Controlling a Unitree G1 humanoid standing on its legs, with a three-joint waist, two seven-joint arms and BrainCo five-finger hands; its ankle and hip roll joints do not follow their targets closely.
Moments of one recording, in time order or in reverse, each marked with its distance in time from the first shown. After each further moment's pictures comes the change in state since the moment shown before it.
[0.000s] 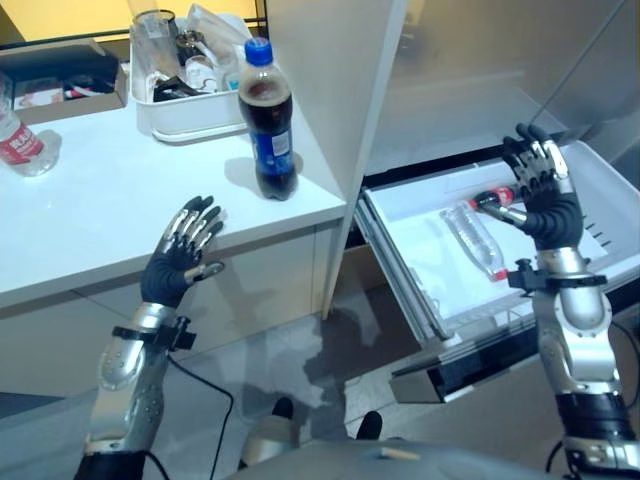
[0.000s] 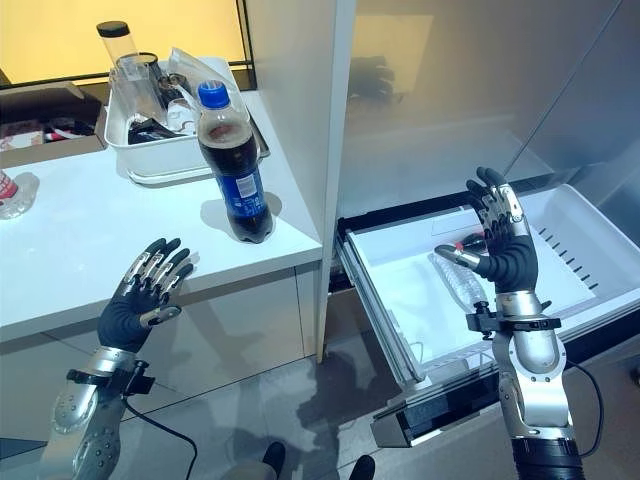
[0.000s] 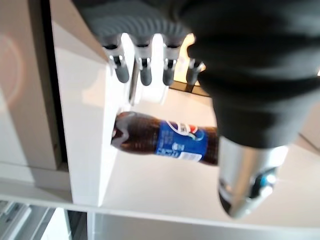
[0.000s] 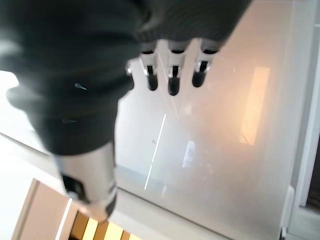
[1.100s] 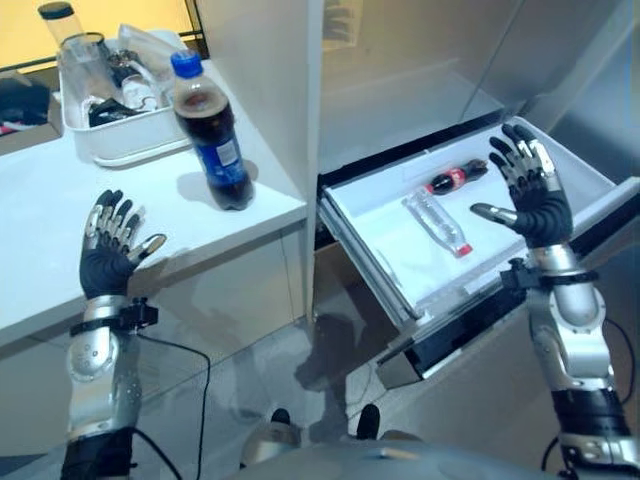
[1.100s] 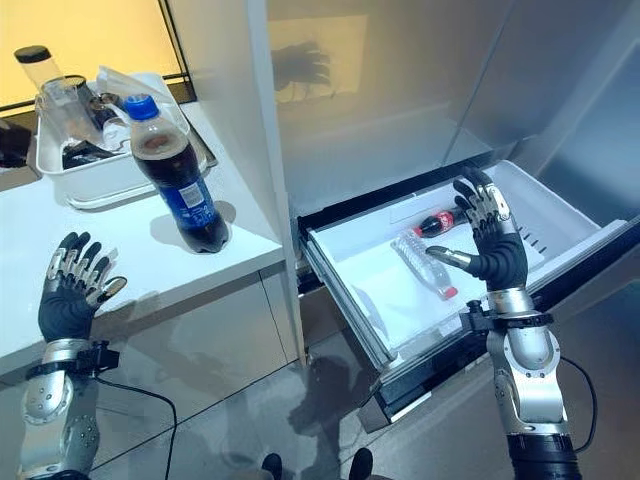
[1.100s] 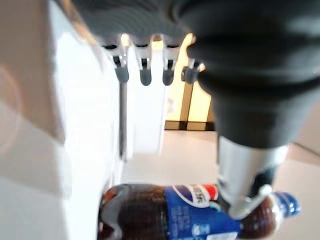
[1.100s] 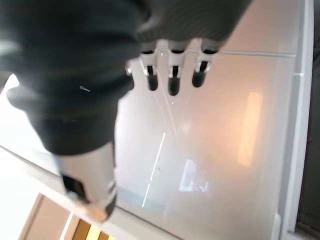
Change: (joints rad) left arm -0.124 0.056 0.182 0.229 0.184 -0.049 0.267; right arm -0.033 0.007 0.034 -0.003 0.021 0.030 0.060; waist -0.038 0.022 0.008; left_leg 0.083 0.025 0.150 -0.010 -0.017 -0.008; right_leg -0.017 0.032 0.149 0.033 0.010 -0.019
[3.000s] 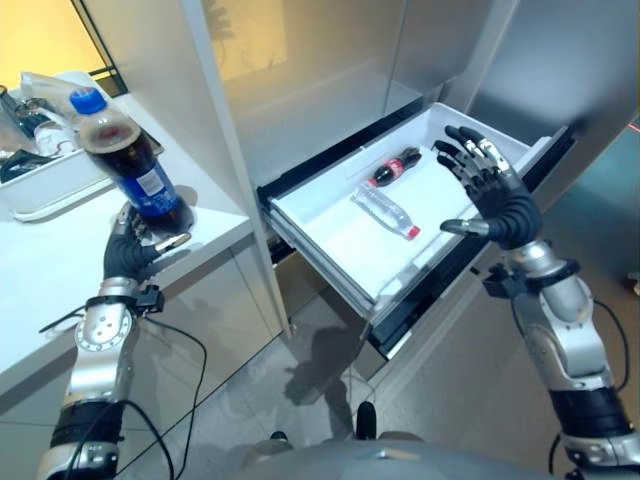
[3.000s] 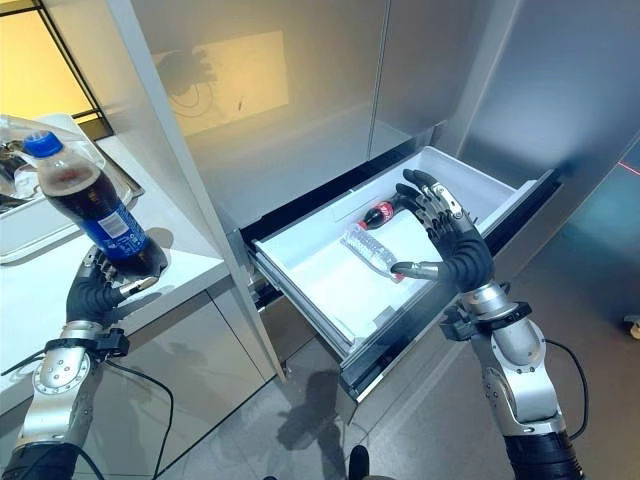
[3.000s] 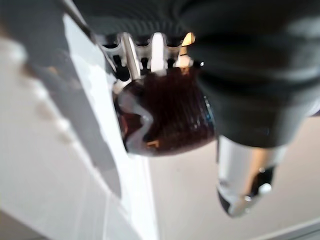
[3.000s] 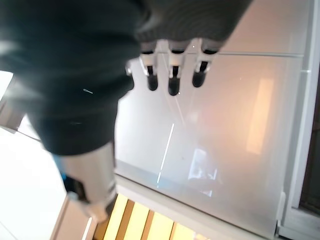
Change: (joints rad) left arm -0.097 0.096 -0.112 0.166 0.126 0.040 0.012; right arm 0.010 -0.050 0.101 -0.123 0.089 0.052 0.142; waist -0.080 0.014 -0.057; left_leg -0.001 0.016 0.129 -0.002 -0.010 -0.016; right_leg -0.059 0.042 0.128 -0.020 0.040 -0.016
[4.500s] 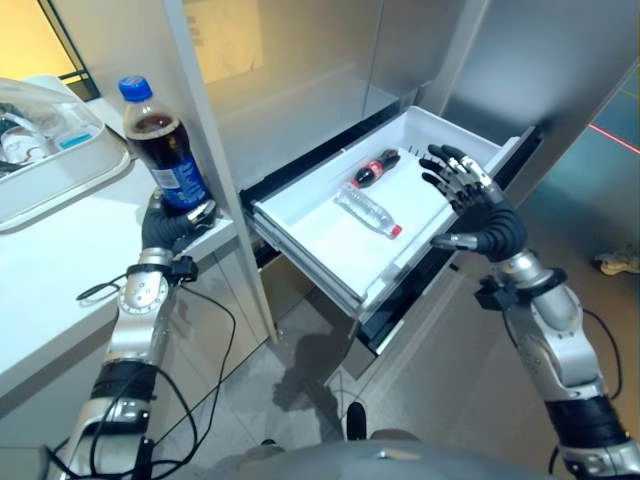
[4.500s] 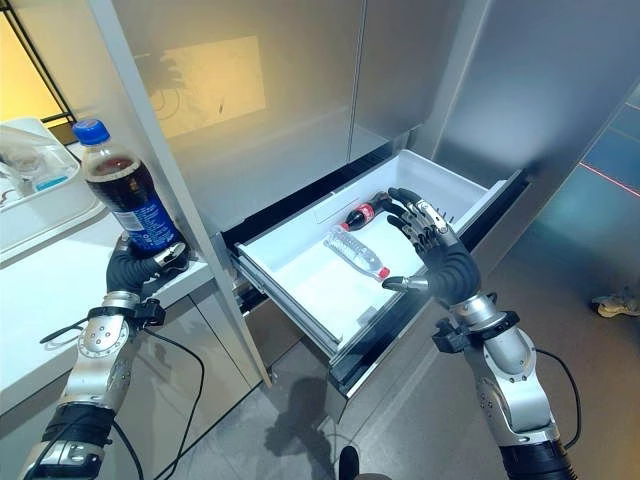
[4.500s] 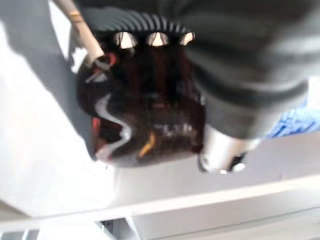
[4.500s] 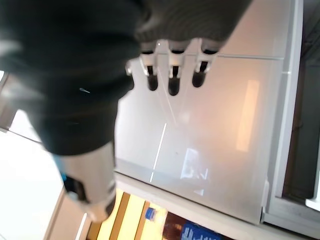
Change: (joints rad) left arm -0.196 -0.056 -0.126 0.086 -0.010 0.020 0.057; right arm 0.036 0.011 0.043 -0.001 0.017 0.008 0.023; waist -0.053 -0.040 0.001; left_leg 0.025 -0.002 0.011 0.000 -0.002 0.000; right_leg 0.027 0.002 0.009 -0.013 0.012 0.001
